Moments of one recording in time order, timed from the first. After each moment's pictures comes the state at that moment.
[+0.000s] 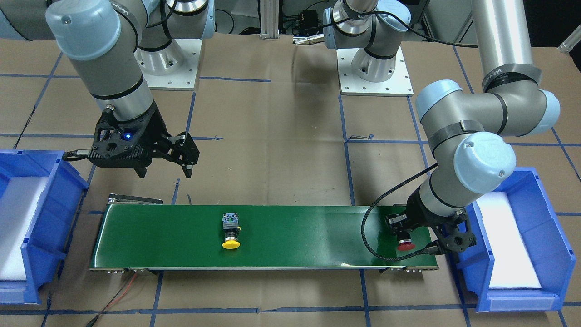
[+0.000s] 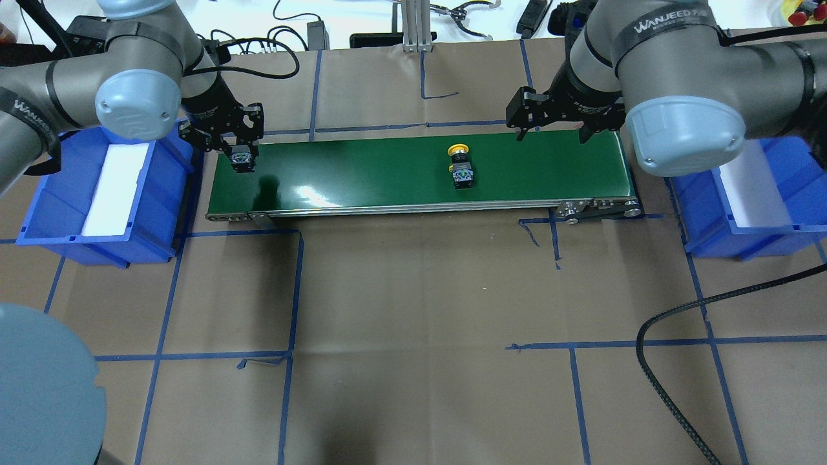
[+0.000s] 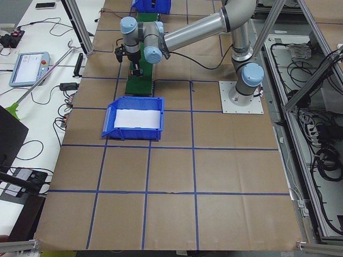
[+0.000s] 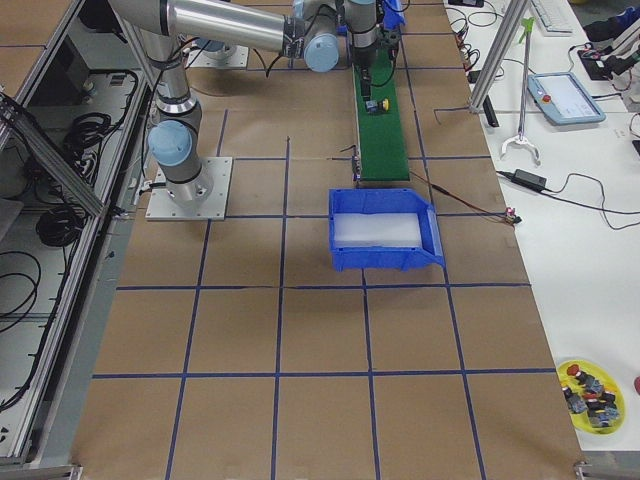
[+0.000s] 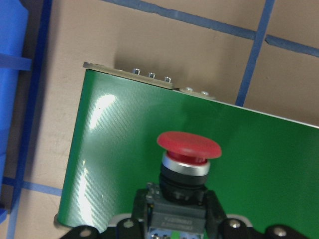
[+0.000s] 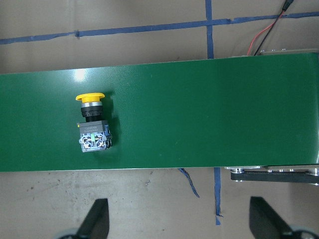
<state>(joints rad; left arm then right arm) -1.47 -1.99 -1.57 -1.16 1.56 -0.14 1.62 -1.44 1.71 -2.02 -1.49 0.11</state>
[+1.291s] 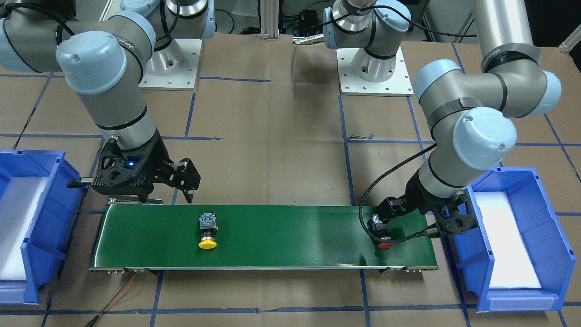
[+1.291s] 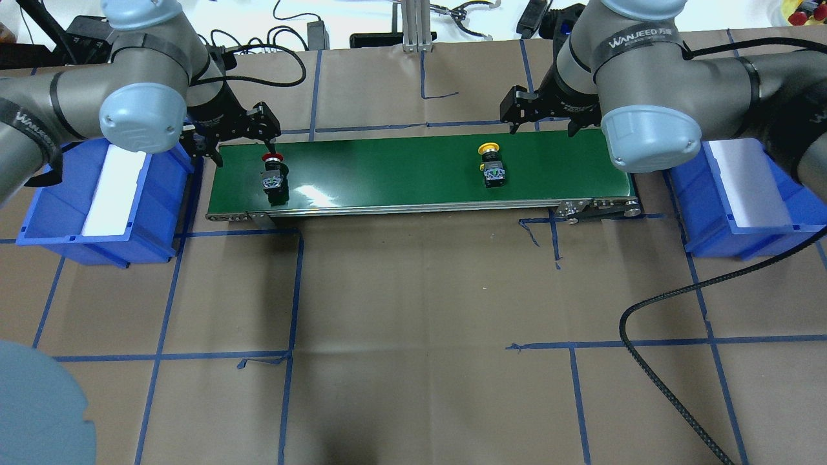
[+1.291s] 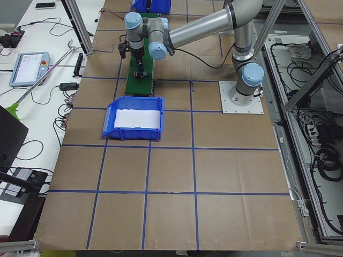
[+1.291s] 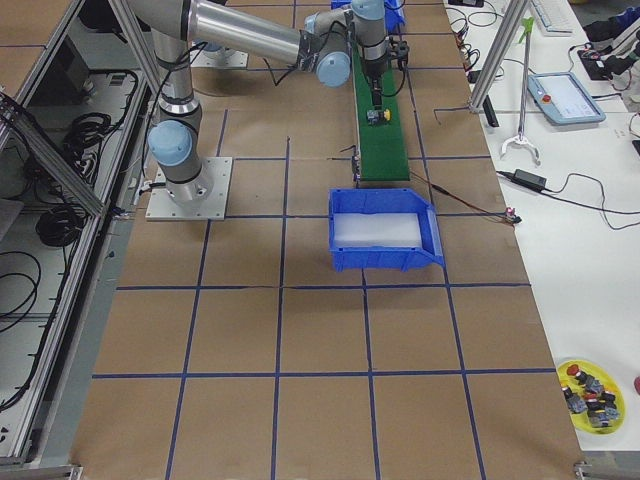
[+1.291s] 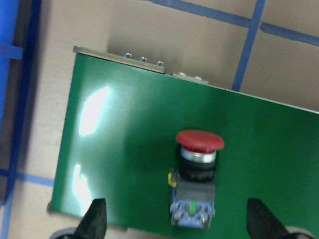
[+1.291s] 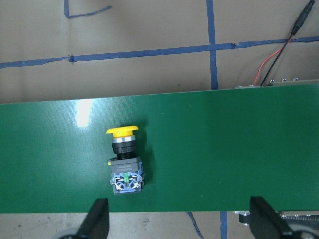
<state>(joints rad) -1.47 -1.90 -1.59 -1.23 1.56 -0.14 1.62 -1.36 1.71 -2.16 -1.49 0.11</state>
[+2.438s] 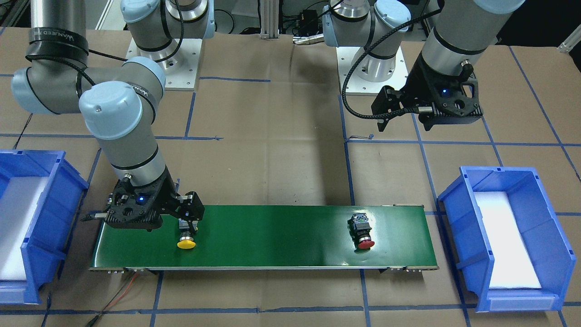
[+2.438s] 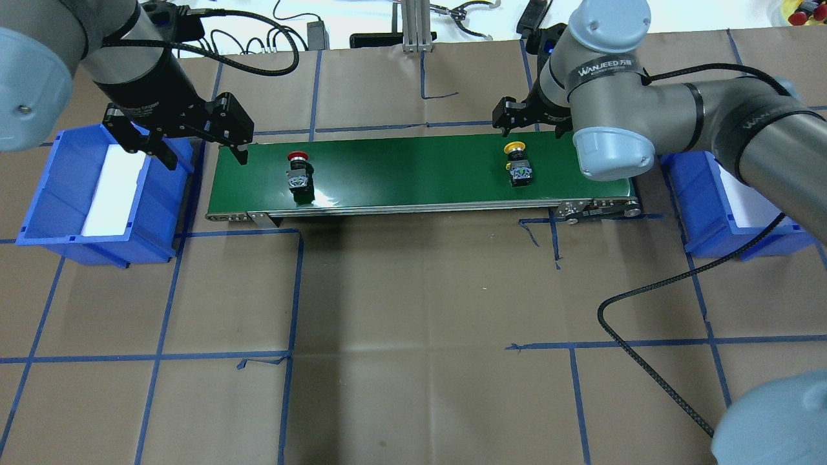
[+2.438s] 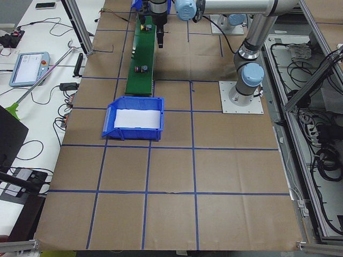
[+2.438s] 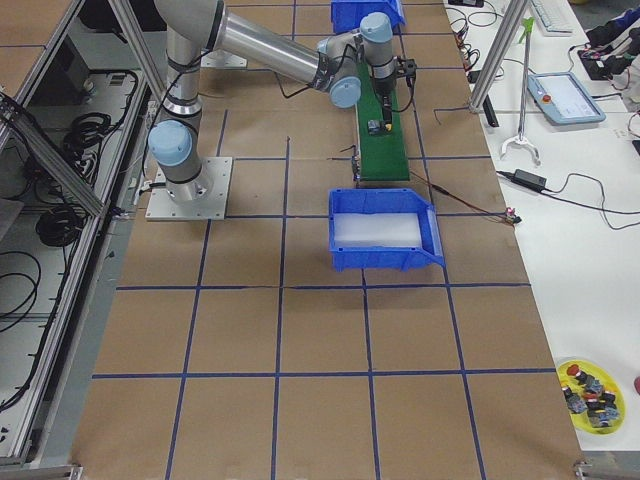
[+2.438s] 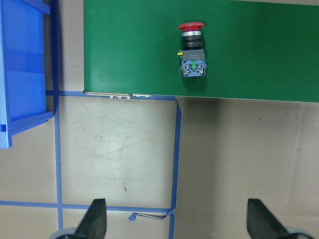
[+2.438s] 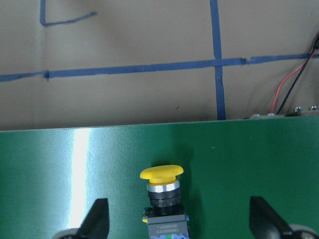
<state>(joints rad) -1.52 -1.59 -1.57 -1.57 1.58 0.01 1.62 -1.22 1.72 -2.33 -1.51 0.11</state>
